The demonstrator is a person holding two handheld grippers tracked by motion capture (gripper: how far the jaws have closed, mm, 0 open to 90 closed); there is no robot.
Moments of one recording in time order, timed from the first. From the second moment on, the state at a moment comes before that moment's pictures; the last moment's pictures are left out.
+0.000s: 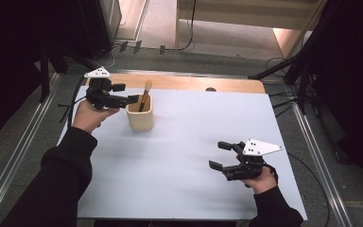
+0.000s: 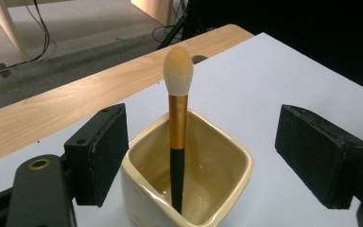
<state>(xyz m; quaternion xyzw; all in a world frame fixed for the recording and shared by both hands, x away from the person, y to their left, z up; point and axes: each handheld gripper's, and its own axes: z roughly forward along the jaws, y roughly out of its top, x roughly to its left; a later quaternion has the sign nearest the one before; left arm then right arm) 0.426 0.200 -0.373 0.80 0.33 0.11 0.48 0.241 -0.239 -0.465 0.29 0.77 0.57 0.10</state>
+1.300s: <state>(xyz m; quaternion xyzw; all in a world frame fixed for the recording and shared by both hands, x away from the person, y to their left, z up) 0.389 0.223 -0.382 0.81 0.31 0.11 0.48 0.241 -0.239 -0.465 0.29 0.77 0.57 0.10</state>
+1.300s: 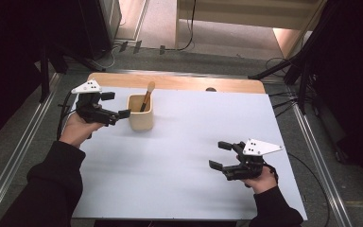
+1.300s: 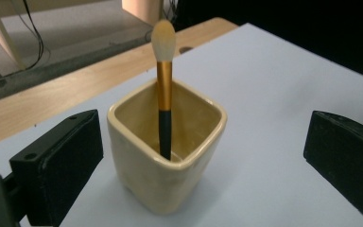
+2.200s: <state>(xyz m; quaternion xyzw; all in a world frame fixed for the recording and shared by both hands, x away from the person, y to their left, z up) 0.351 0.228 -0.409 0.82 0.29 0.12 0.48 0.241 -0.241 -0.465 0.29 0.76 0.57 0.10</state>
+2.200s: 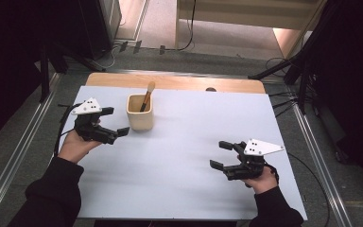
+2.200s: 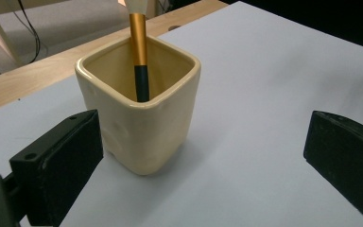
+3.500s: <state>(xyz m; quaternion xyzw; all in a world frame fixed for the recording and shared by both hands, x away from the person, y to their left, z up) 0.295 0.252 -0.437 0.82 0.29 0.11 0.49 0.240 -0.243 -0.464 0.30 0.76 0.57 0.11</state>
